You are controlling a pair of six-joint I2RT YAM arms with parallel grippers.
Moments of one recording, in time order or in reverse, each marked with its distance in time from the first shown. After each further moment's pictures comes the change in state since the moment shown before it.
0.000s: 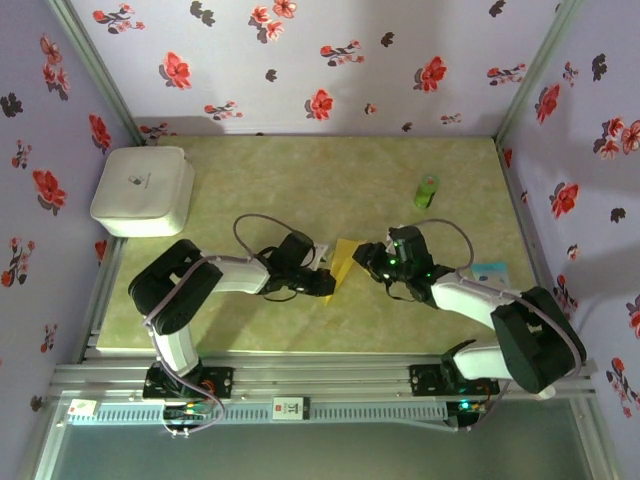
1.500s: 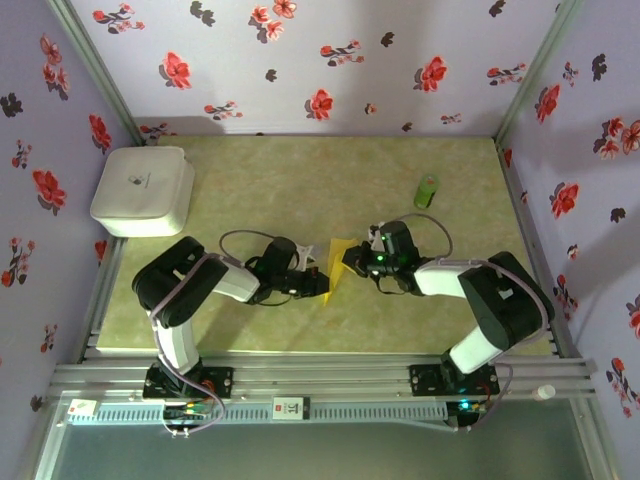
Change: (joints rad) left arm 0.067 0.043 -0.163 0.382 0.138 -0.259; right arm 0.011 0.263 0.076 0.158 -0.164 -0.071
